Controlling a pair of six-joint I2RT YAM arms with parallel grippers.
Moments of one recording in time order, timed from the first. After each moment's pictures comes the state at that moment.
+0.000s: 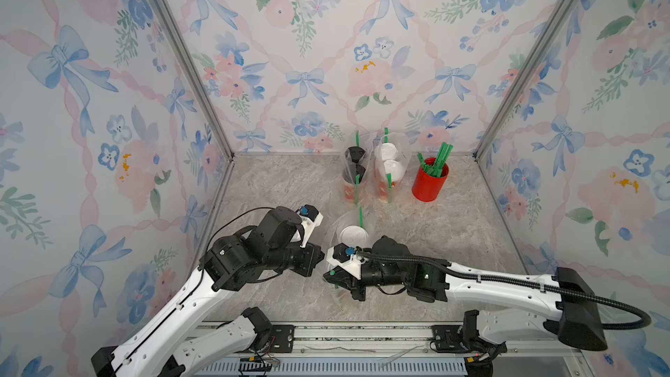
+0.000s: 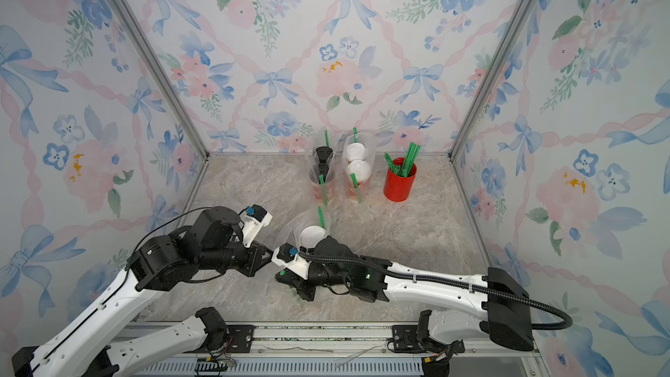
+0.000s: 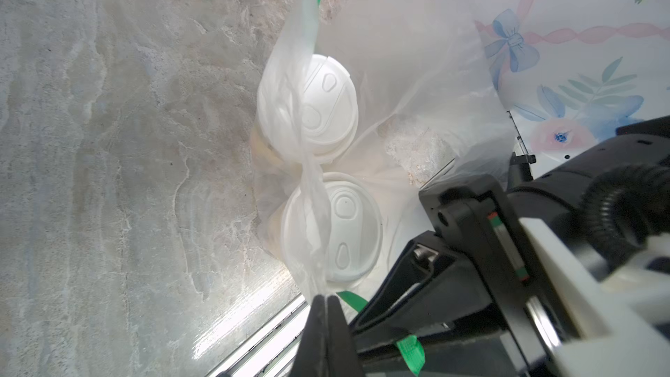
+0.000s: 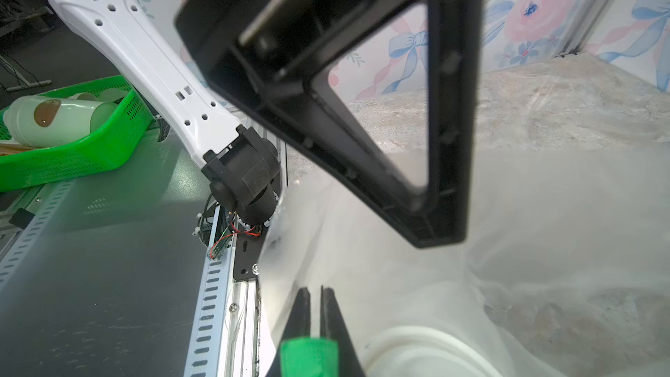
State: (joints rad) left arm -0.77 0.89 1.19 -1.13 0.21 -0.44; right arm 1.24 1.29 0.87 0.05 -0.25 0.02
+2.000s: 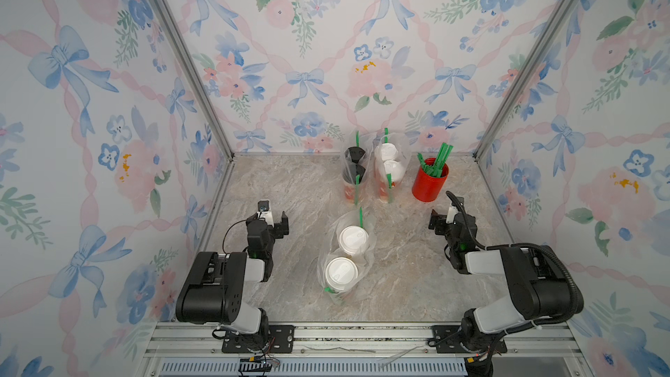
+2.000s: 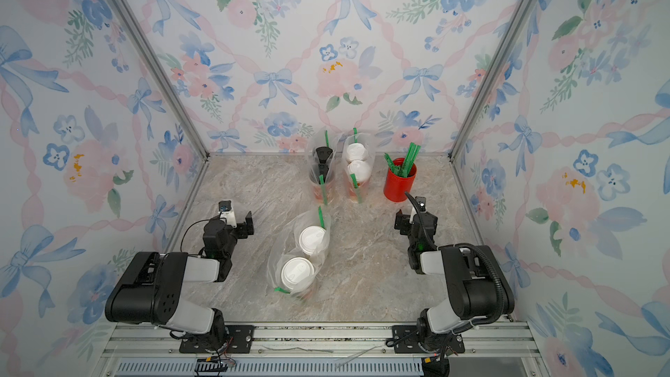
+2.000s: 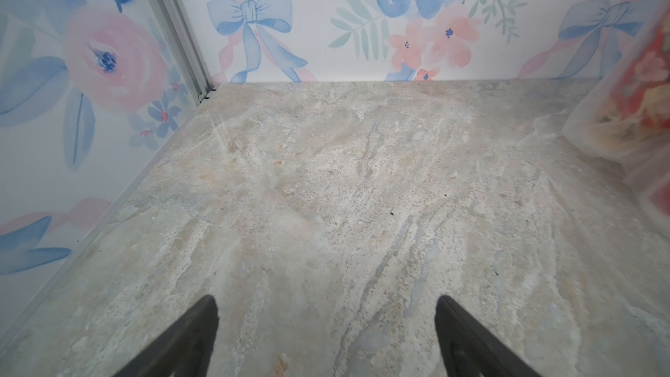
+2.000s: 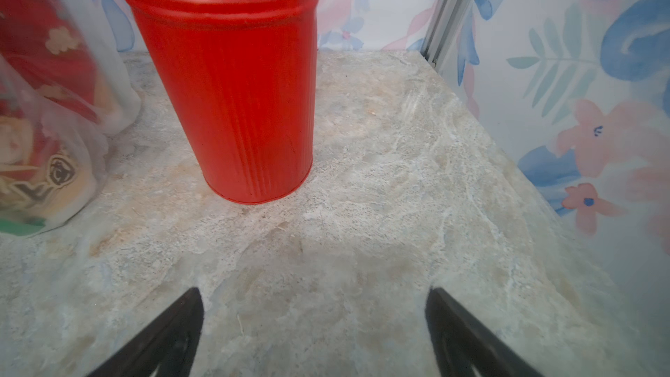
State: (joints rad) left arm 0.00 1.53 0.26 0.97 -0.07 0.03; right arm 0.08 1.54 0.37 0.79 0.23 0.02
